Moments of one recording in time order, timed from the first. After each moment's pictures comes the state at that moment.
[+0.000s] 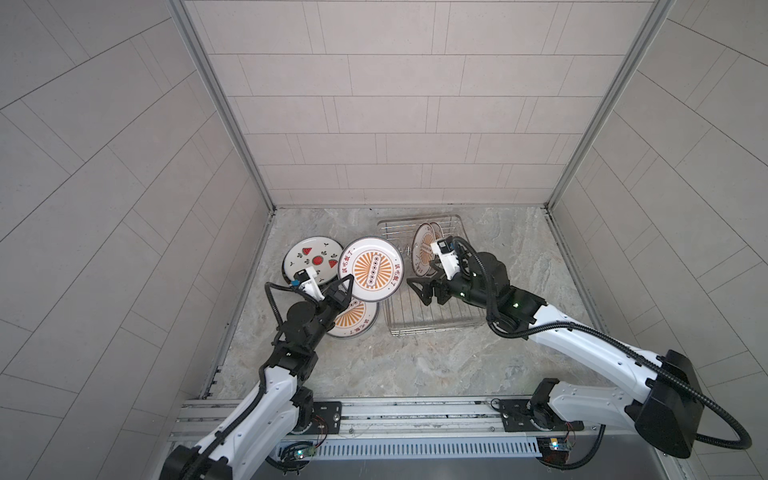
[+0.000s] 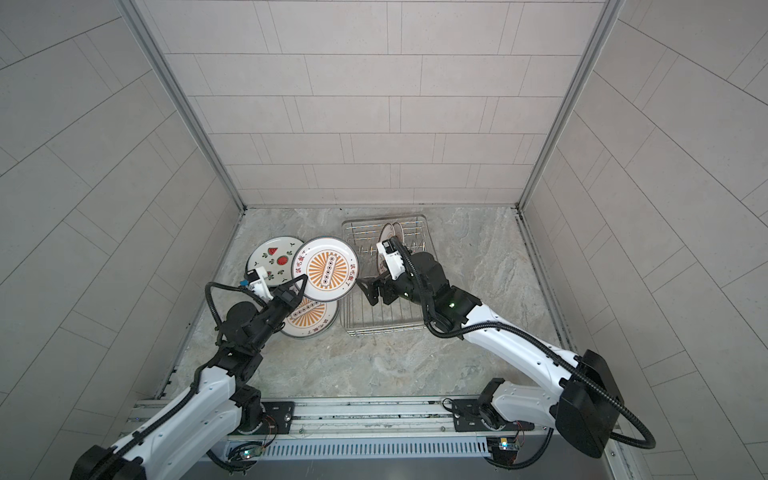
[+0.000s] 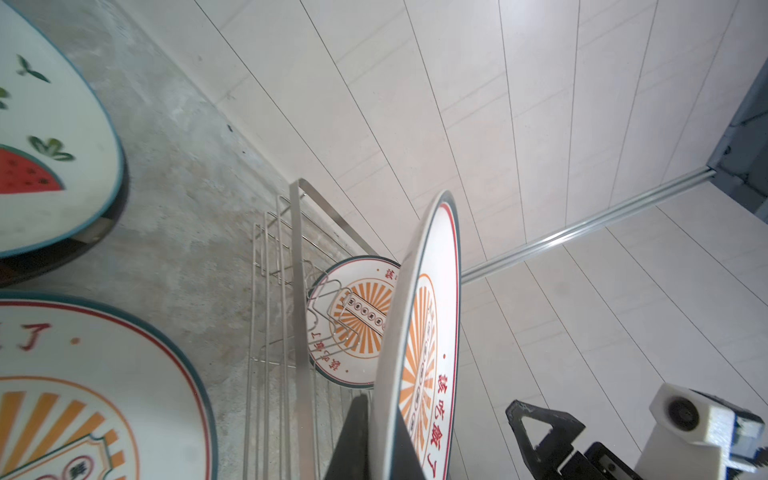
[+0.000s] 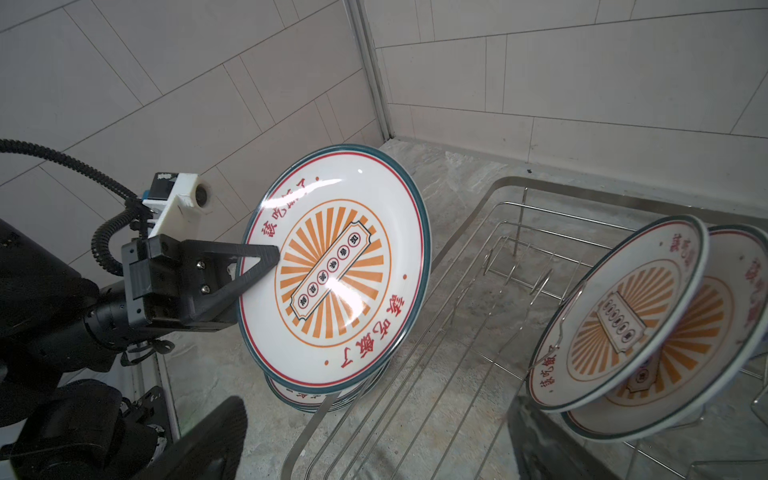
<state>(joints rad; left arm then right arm) -0.29 0.71 0.20 0.46 0.11 -1.04 0.74 1.21 0.90 -0.02 -0.14 0.25</state>
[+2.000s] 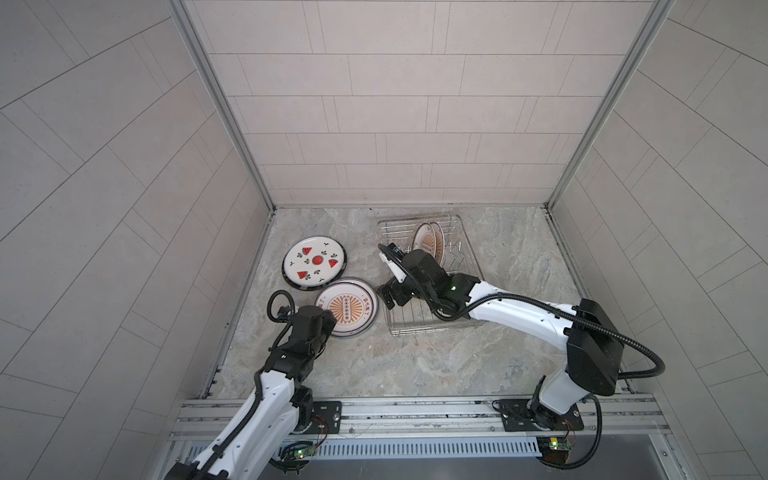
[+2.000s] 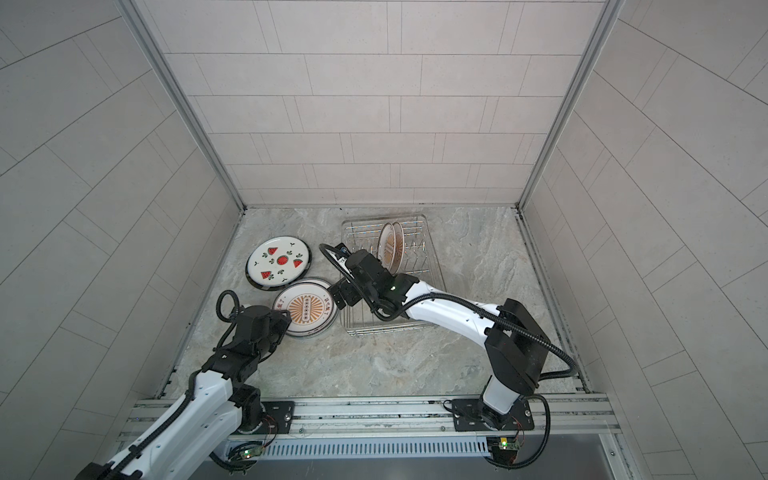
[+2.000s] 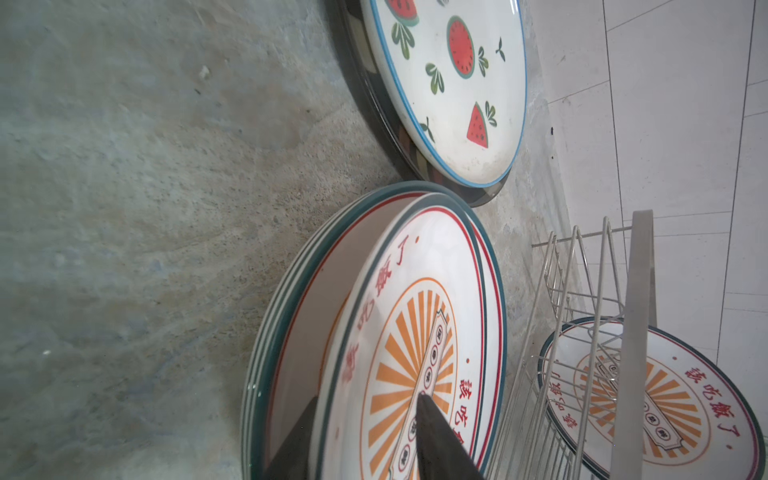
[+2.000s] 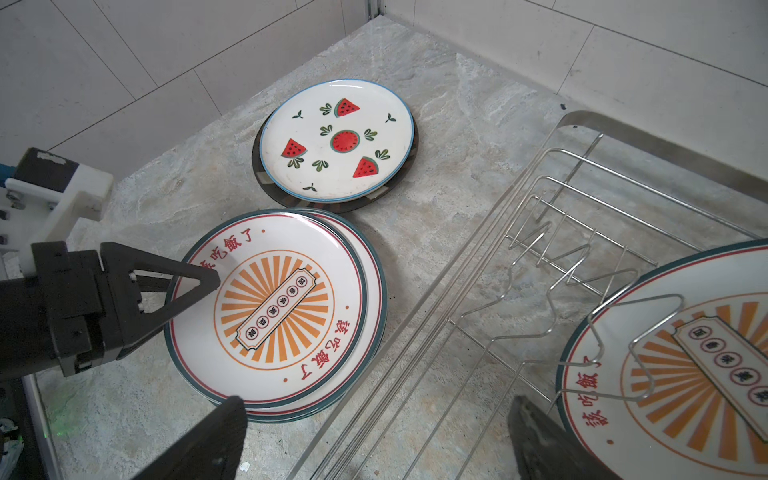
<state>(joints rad) -0.24 0.68 0.21 -0.24 -0.15 -1.23 0.89 1.63 1.24 -0.21 0.07 0.14</state>
